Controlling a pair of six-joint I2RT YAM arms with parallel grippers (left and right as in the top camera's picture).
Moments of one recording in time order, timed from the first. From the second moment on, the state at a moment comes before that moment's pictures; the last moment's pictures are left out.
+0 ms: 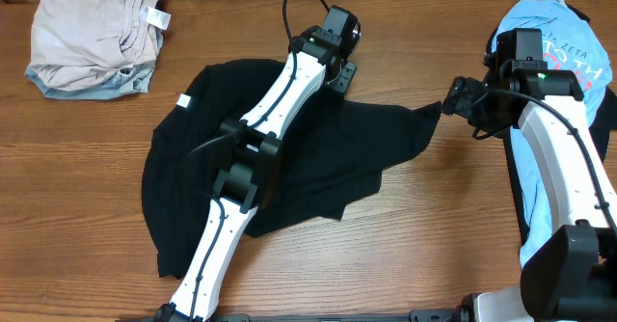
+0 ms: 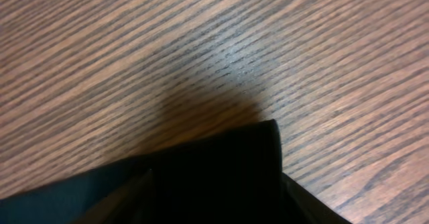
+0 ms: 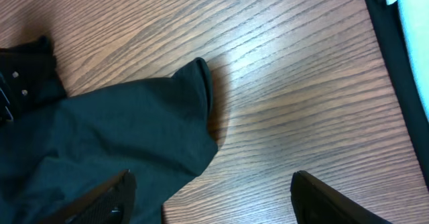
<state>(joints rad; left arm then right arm) -0.48 2.67 2.42 -0.87 -0.02 -0.02 -0.06 1.67 1.40 -0.96 -0.12 0.36</state>
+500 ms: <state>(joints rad) -0.48 2.67 2.64 -1.06 -0.12 -0.05 -0.06 1.68 1.40 -0.91 -0.12 0.36</state>
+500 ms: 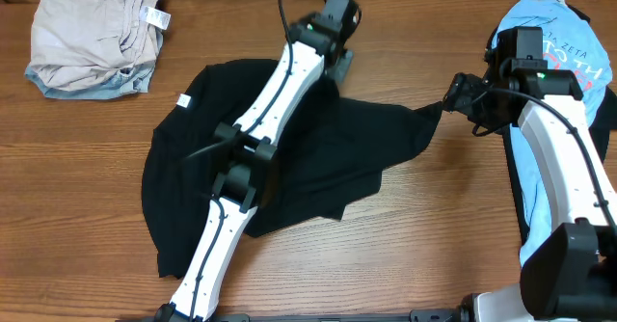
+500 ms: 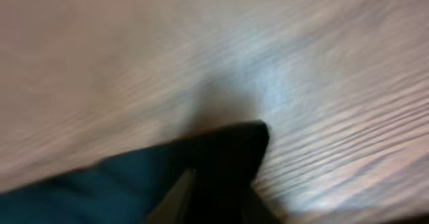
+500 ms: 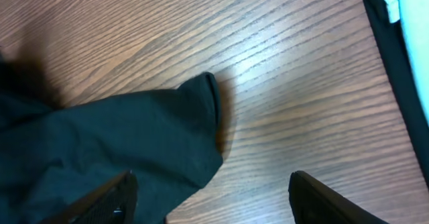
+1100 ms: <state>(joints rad) -0.47 2.67 2.97 -1.31 -0.21 -0.08 -0.06 1.89 1.40 -0.71 -0.12 0.36</state>
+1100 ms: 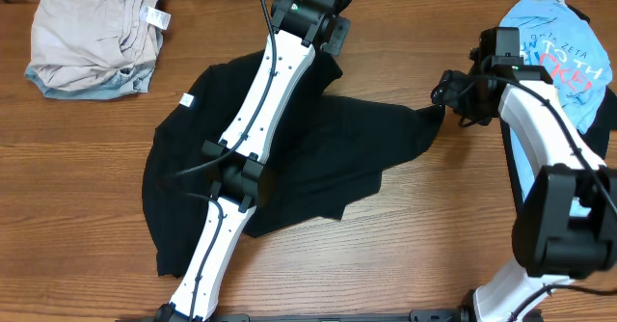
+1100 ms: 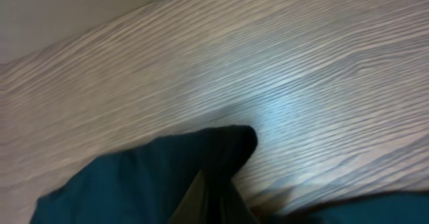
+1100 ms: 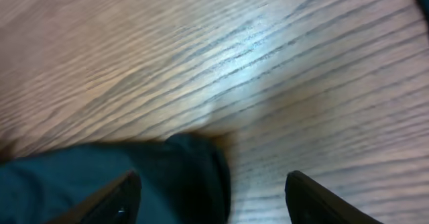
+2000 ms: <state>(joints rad) -0.27 2.45 3.09 -1.46 -0.26 -0.11 -0.09 1.84 1.45 -0.78 -0.11 0.32</state>
